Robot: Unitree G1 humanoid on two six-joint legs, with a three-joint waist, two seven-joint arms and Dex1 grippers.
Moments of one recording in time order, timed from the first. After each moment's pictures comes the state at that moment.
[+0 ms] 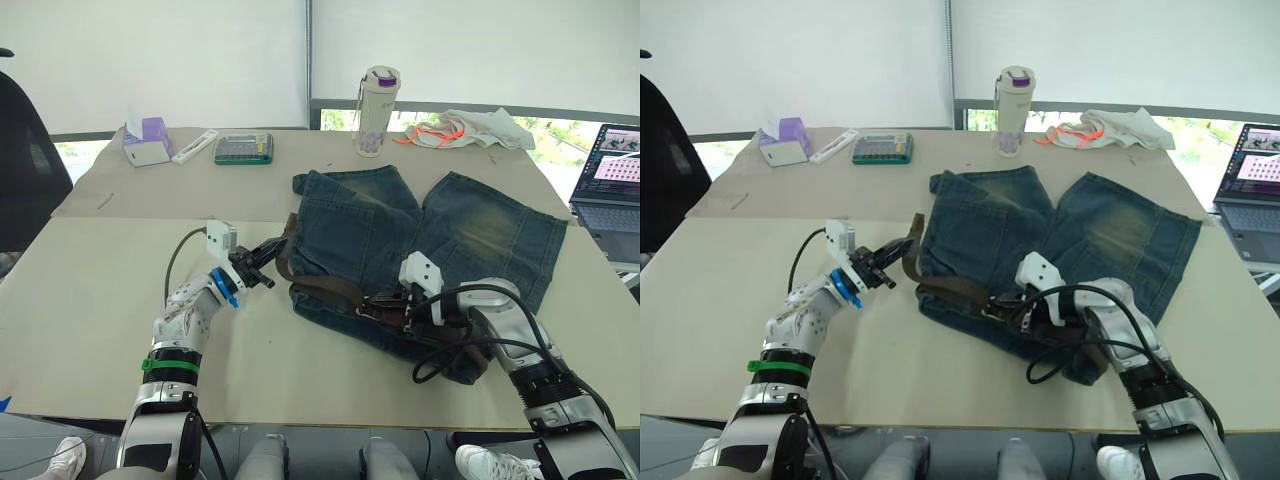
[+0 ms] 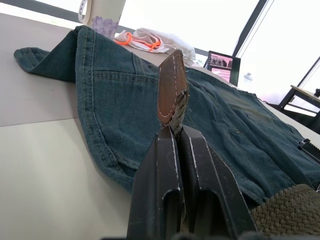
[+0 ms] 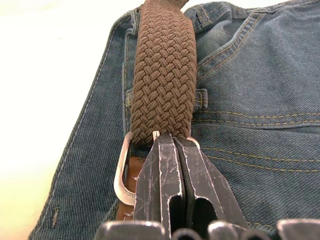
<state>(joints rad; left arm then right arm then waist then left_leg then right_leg) -0.57 0.29 0.16 0.46 -0.47 0.22 -0.86 -0.48 -0.57 0.18 0.15 0.18 0.24 1.11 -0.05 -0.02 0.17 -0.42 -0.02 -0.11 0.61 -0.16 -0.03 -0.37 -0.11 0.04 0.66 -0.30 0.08</state>
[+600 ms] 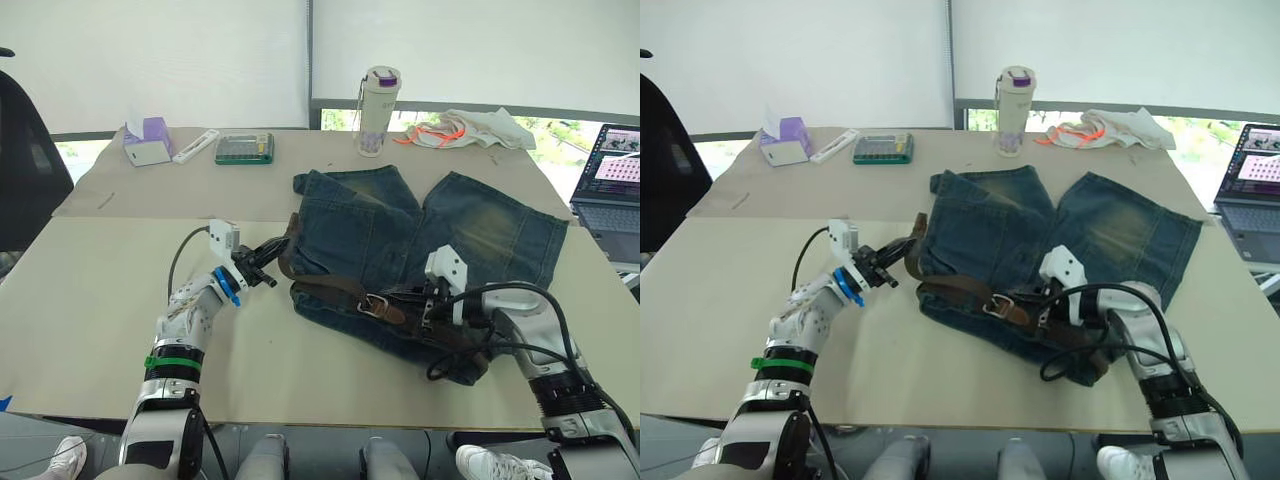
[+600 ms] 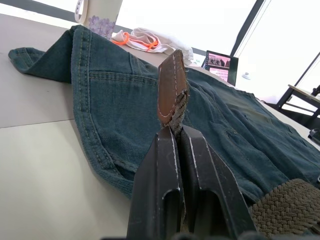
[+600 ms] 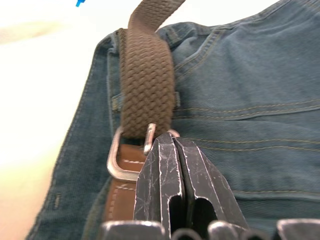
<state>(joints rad) -0.59 0.28 0.15 0.48 -0.46 0.22 -0.87 -0.41 -0.60 0.07 0.09 0.26 0.27 1.11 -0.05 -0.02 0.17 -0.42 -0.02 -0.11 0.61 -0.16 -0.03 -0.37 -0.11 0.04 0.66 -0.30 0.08</state>
